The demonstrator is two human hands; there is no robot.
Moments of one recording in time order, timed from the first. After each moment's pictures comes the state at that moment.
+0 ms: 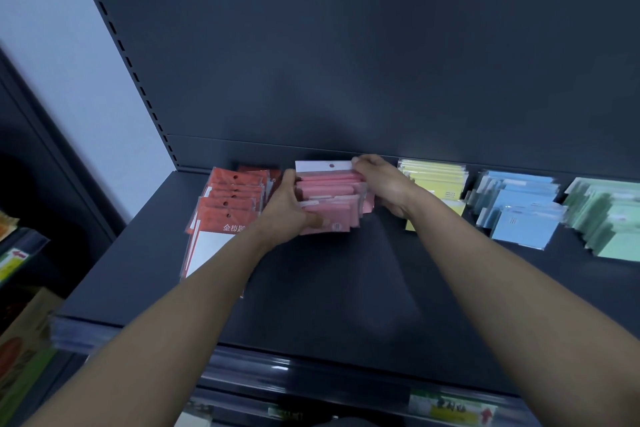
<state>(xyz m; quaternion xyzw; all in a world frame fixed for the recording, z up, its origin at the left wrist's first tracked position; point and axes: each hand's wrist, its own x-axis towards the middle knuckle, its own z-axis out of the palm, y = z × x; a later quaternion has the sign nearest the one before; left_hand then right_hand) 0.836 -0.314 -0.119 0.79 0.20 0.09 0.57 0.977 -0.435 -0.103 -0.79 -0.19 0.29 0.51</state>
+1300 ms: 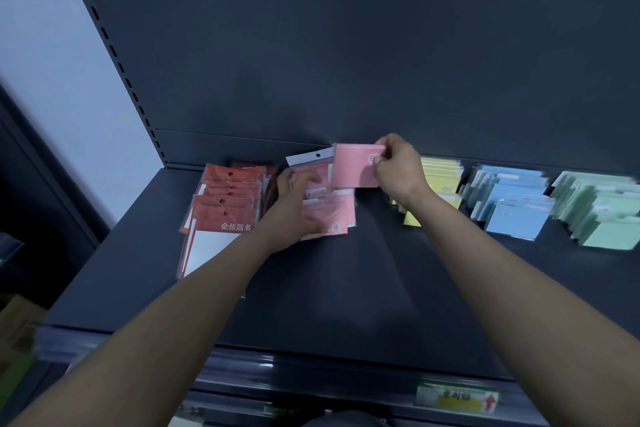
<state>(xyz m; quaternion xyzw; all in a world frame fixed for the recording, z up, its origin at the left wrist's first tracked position) 0.840 -0.303 -0.149 0.89 0.12 0.11 0.42 0.964 -0.448 -0.084 -0.86 -0.22 0.02 0.46</state>
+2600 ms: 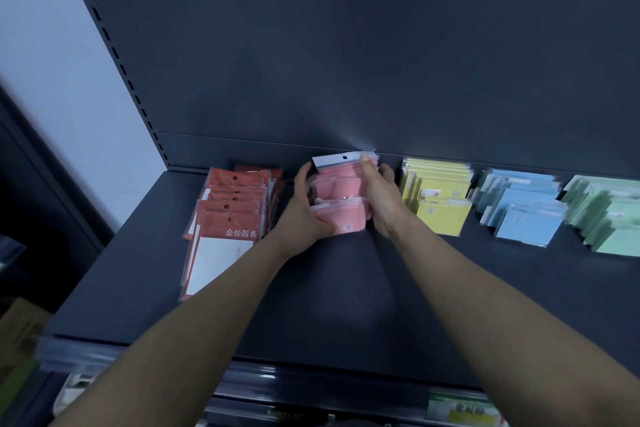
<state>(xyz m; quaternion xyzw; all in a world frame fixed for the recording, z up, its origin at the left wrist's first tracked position) 0.853 -0.308 -0.160 0.78 0.12 0.12 0.61 0.962 -0.417 -0.139 -0.72 -0.04 0.24 0.65</state>
